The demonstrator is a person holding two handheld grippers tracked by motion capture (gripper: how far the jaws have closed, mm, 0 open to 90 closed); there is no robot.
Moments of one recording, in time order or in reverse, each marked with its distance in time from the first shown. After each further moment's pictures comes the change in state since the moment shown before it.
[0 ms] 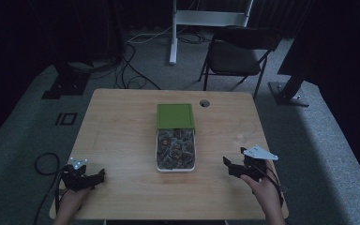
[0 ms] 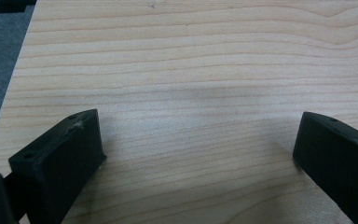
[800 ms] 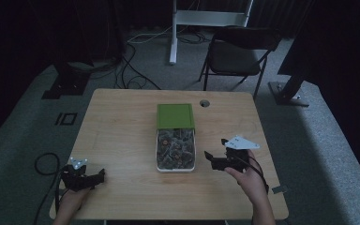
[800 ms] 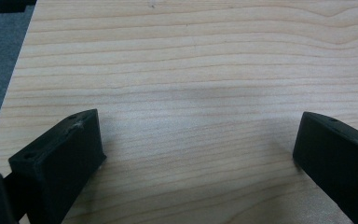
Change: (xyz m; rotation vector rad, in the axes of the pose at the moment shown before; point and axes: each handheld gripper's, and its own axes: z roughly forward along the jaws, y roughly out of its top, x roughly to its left) left arm 0.000 0.000 0.000 0.000 -0.001 0.001; right arm 0.037 0.042 0.024 -0.027 0.140 -0.087
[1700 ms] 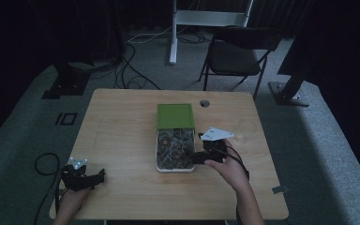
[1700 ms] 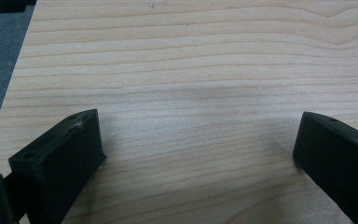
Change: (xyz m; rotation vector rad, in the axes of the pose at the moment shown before) left arm 0.000 0.000 0.000 -0.002 0.000 -0.004; right arm 0.033 0.037 0.045 0.033 0.138 -0.092
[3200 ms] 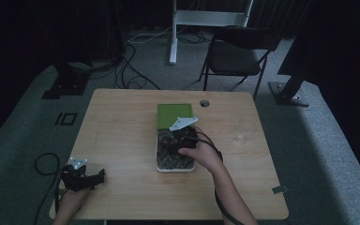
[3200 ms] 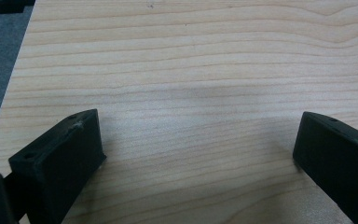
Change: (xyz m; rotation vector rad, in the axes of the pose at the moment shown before) left arm 0.001 0.000 0.000 0.001 -0.005 0.007; right arm 0.020 0.045 0.077 0.133 0.111 -0.127
